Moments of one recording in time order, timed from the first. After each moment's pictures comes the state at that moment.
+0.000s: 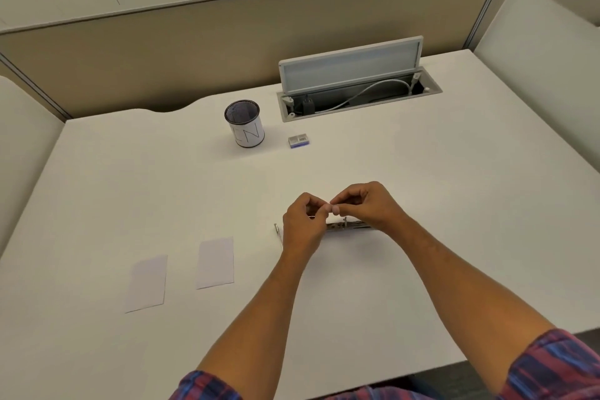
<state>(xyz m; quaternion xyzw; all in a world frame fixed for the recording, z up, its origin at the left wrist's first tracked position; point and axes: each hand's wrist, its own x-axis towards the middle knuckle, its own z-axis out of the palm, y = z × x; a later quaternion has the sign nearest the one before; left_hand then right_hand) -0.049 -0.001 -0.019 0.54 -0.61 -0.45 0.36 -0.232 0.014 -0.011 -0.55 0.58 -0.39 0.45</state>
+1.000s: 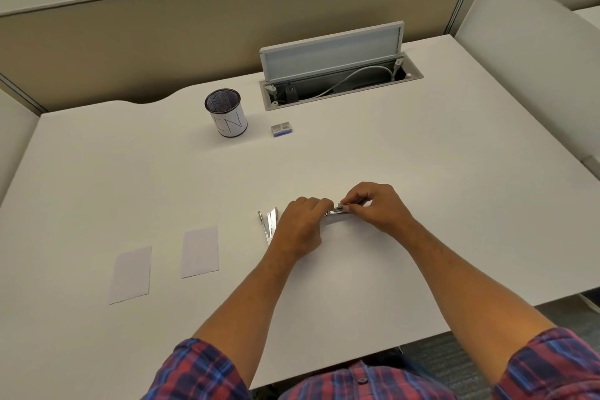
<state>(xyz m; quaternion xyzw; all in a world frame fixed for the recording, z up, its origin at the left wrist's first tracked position) -0.051 0.018 -0.027 0.36 -0.91 -0.13 0.18 -0.260 0.064 -0.021 -0.56 0.66 -0.37 0.34</state>
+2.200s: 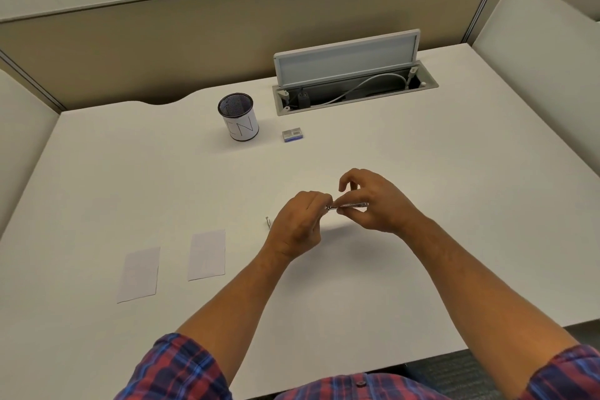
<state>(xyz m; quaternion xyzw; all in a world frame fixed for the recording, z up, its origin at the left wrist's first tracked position) -0.038 0.001 -0.008 0.28 -0.90 -0.13 0.29 -0.254 0.037 0.018 -0.81 0.52 -0.24 0.11</state>
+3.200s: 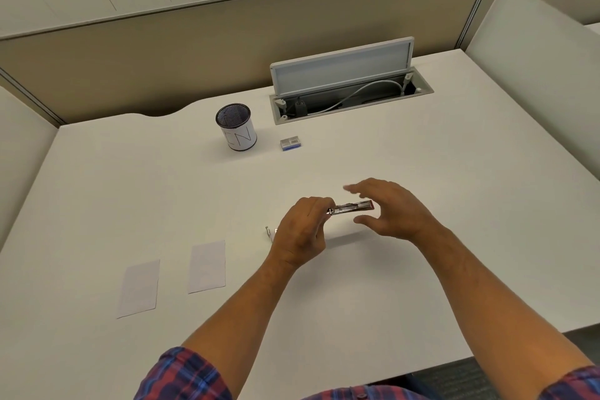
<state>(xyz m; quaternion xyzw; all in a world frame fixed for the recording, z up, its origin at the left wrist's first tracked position) -0.044 0.003 -0.007 0.30 -0.88 -0.15 0.32 -0.282 0.046 0.011 -0.76 0.59 -0.22 0.13</state>
